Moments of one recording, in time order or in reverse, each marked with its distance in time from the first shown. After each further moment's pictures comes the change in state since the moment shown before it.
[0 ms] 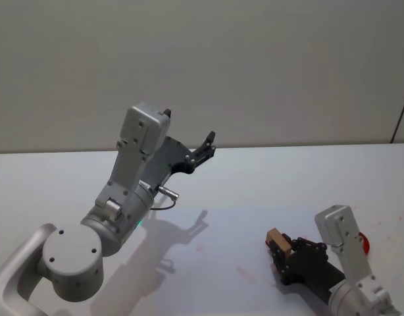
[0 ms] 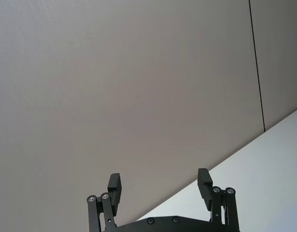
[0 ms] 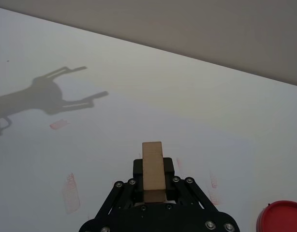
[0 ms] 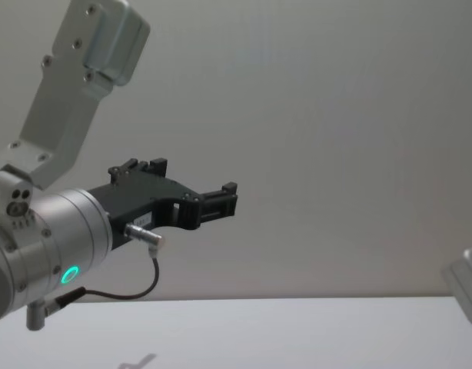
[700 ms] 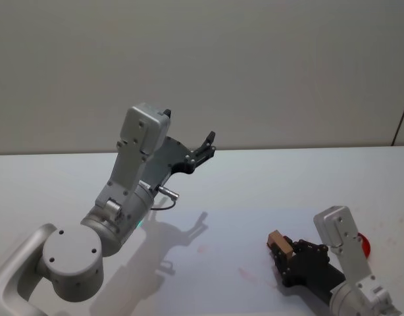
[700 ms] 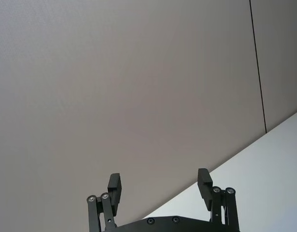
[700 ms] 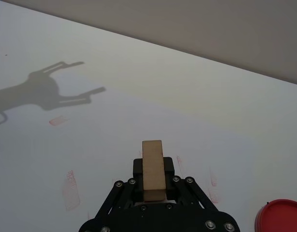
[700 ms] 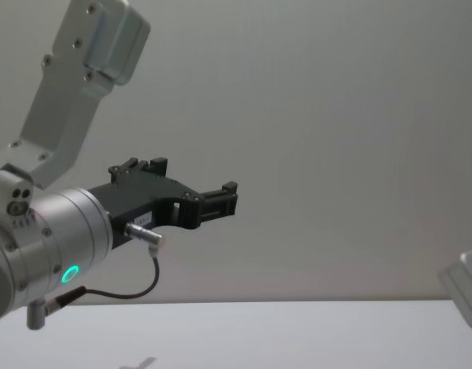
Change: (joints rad) left arm 0.000 0.000 0.000 0.000 0.000 0.000 0.000; right arm -0.002 0.004 0.000 -0.005 -0.015 0.038 0.001
